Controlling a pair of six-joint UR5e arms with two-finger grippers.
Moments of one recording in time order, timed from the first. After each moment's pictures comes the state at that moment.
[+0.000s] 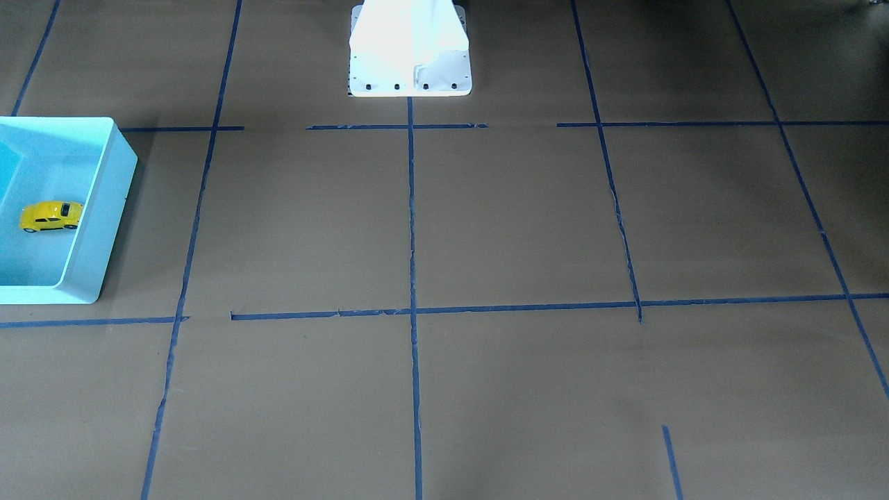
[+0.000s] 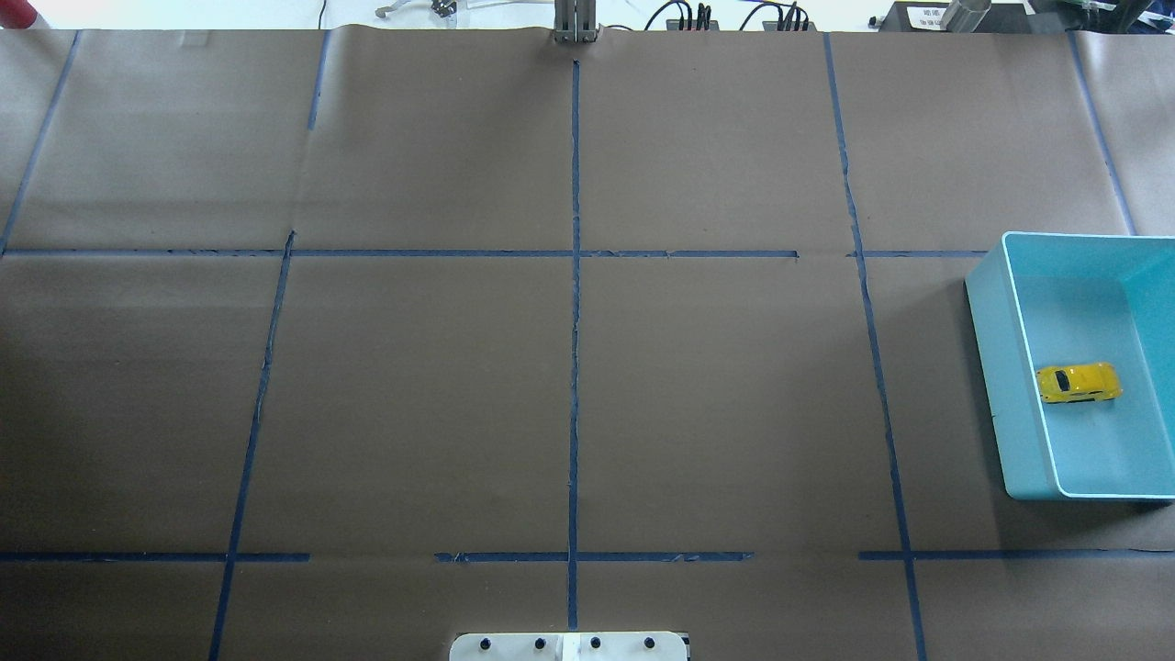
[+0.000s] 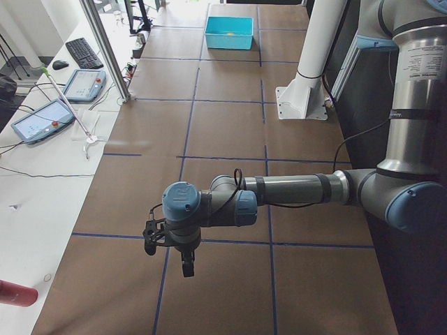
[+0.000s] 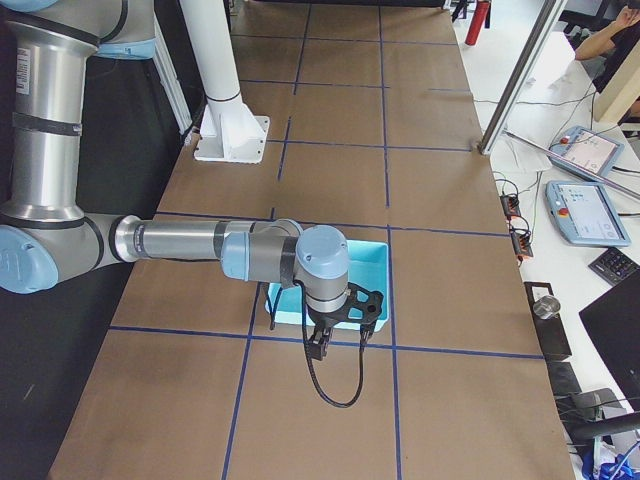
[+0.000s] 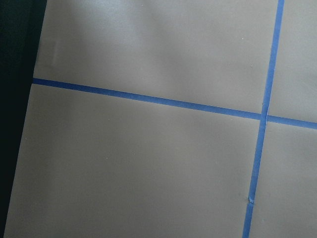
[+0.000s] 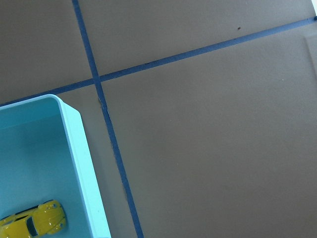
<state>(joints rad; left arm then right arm) -1.70 -1.57 -1.53 -1.59 -2.28 -0.06 1.68 -1.74 1.80 -1.64 2.30 0.18</state>
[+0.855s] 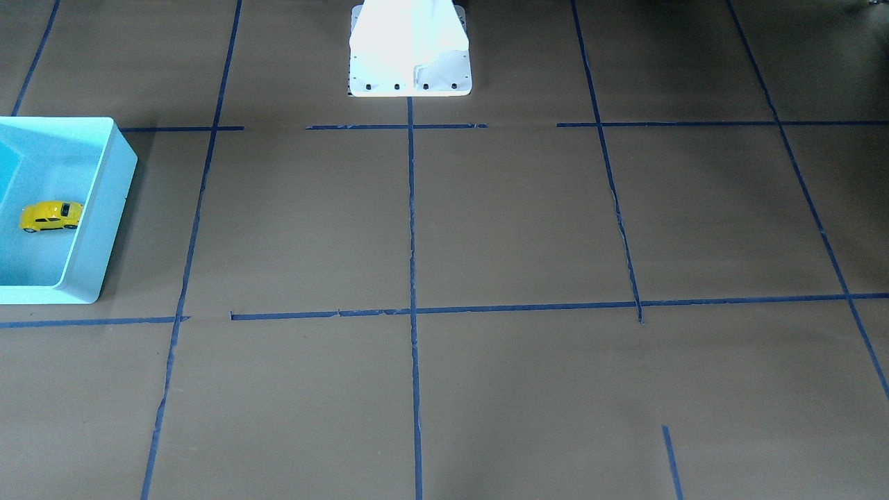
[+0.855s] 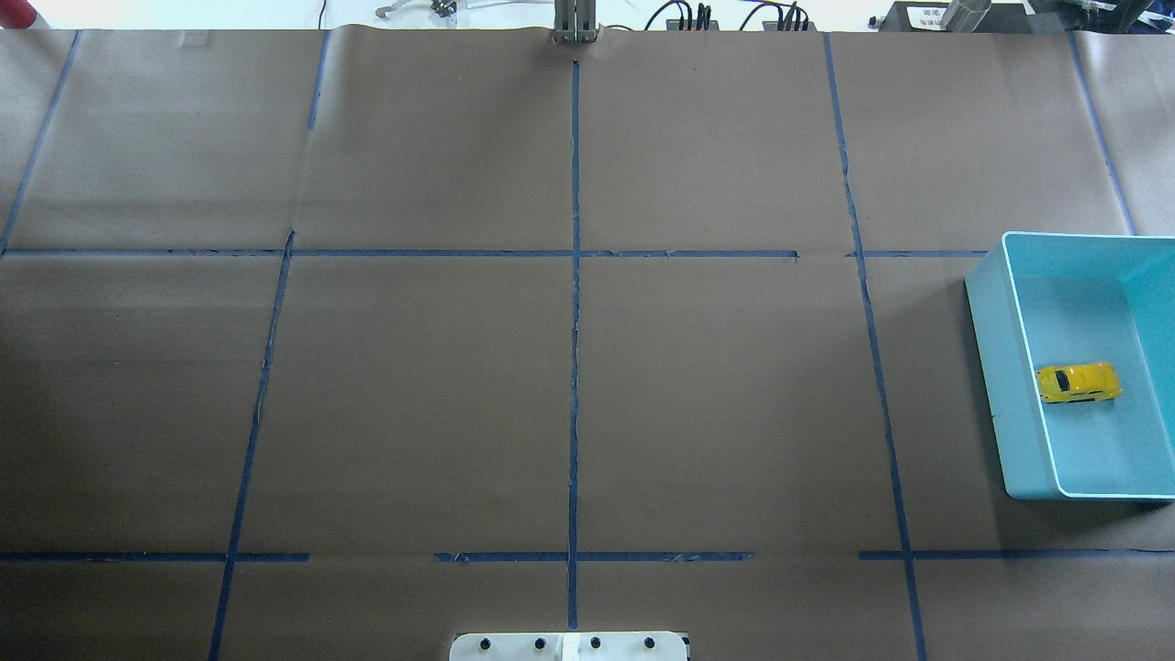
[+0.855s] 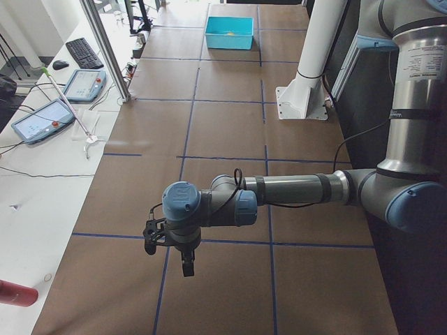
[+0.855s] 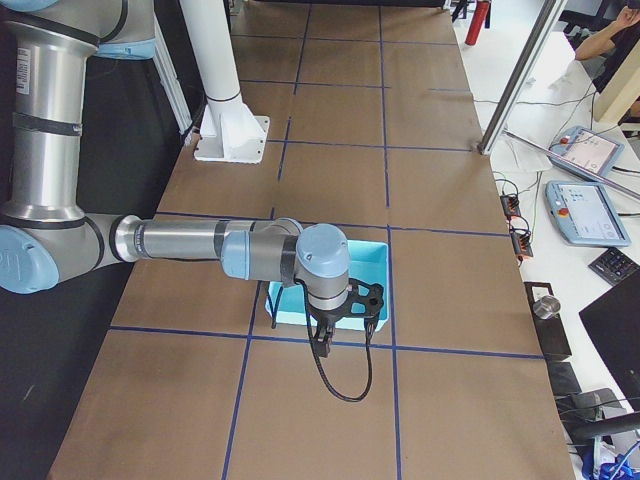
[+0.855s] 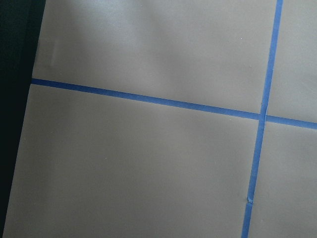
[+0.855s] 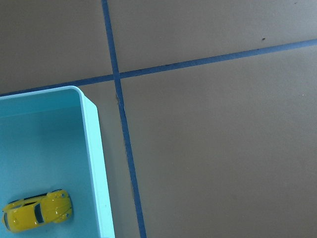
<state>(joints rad) -1.70 -1.57 -1.53 -1.59 -2.29 -0.06 1.68 -1.74 1.81 -1.64 2.31 0.09</state>
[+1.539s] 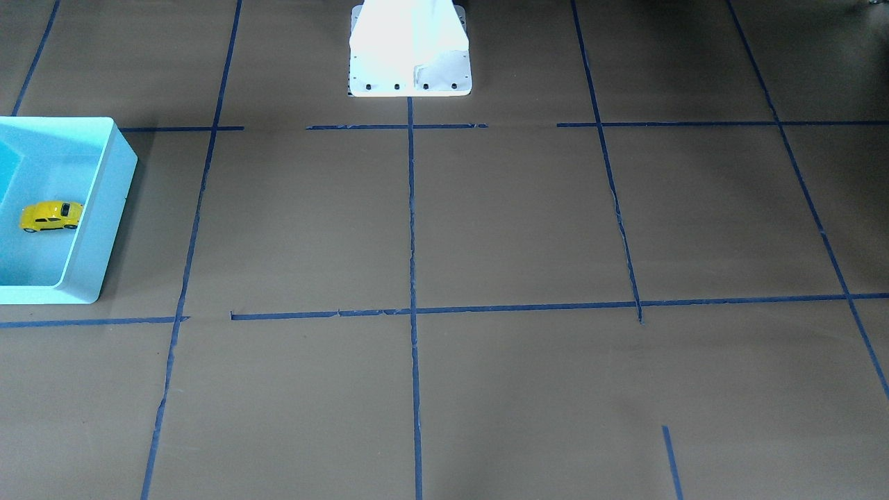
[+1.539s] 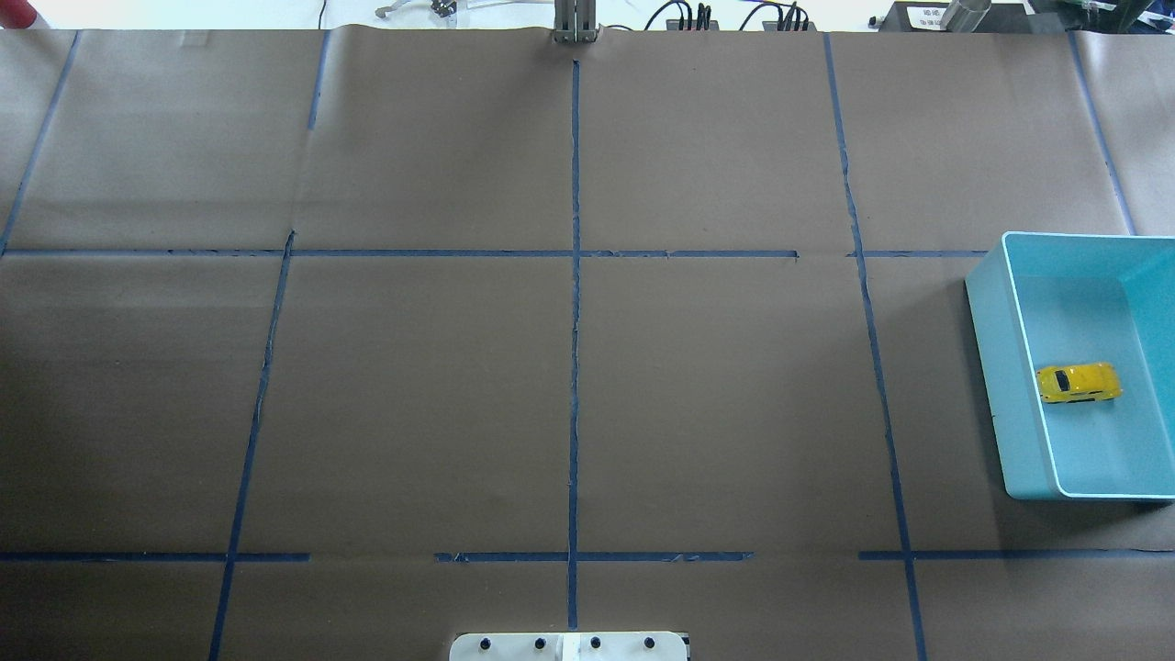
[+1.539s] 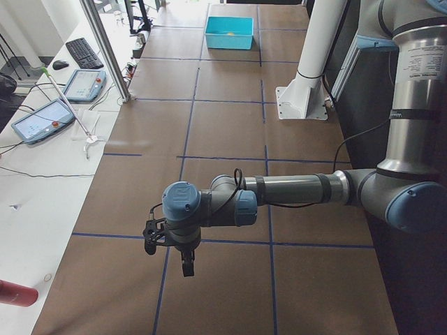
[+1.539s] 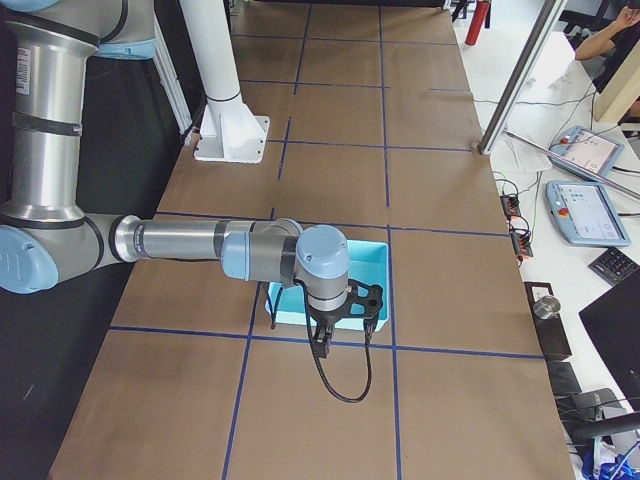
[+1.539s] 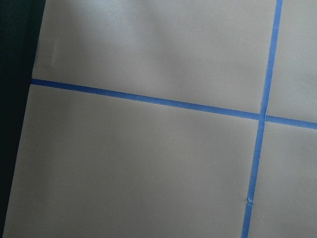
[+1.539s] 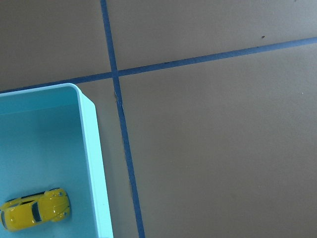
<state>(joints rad) -1.70 -1.57 -1.53 -1.59 -2.29 -0.06 1.68 -1.75 1.80 -1.64 2.31 0.09</state>
